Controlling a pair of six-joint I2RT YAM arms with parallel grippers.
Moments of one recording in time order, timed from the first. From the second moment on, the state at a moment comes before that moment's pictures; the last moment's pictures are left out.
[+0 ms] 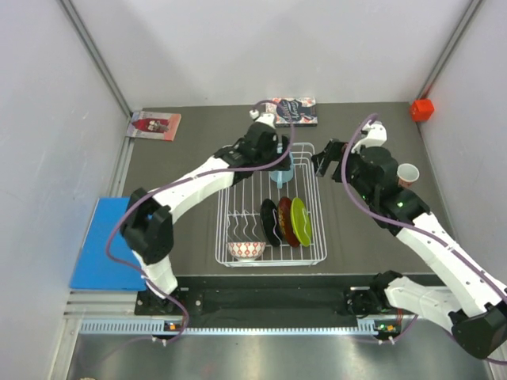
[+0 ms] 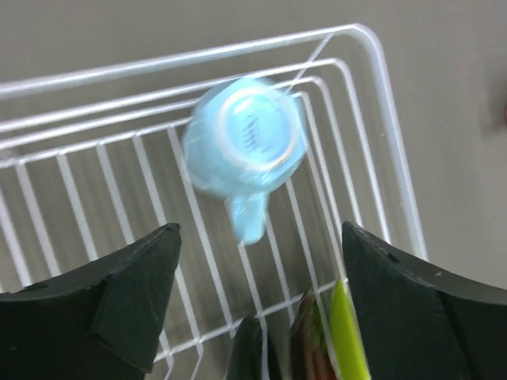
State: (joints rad) left arm -0.70 1.72 1.43 -0.34 -0.14 -0.52; right arm 0.53 0.97 0.97 -0.29 0.23 0.48
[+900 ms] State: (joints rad) left arm -0.76 2.02 1.58 -0.40 -0.27 -0.61; right arm 0.55 0.89 0.92 -0.25 0.26 0.40
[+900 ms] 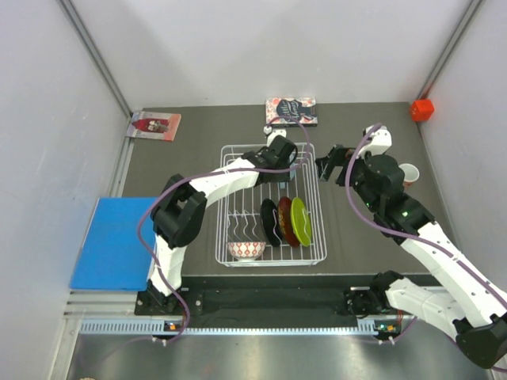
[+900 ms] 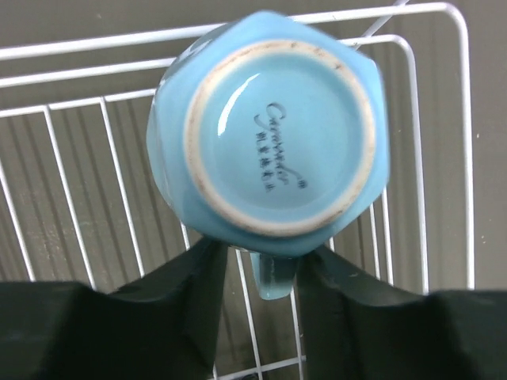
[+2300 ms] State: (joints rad) left arm -0.67 1.33 1.09 0.14 0.33 -0.74; right arm 0.55 0.71 0.76 0.14 -0.05 0.61
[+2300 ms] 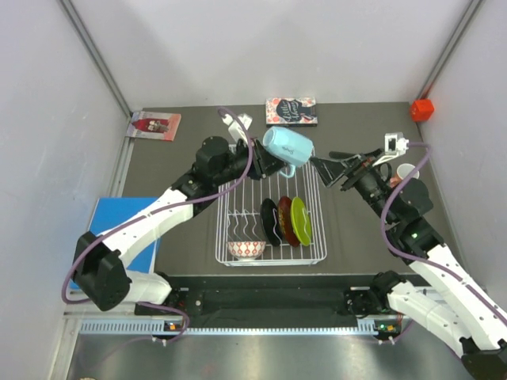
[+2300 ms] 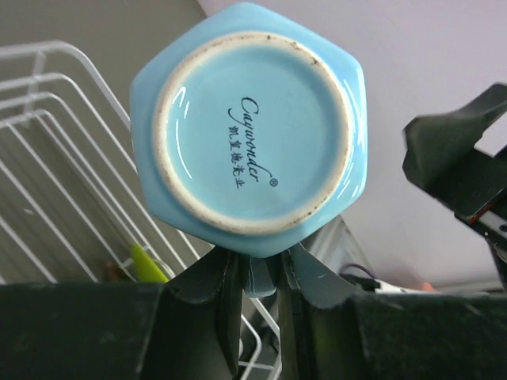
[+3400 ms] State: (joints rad) left arm -0.64 1.38 0.92 0.72 0.64 -1.13; right arm 0.55 0.90 0.75 0.39 -0.25 0.72
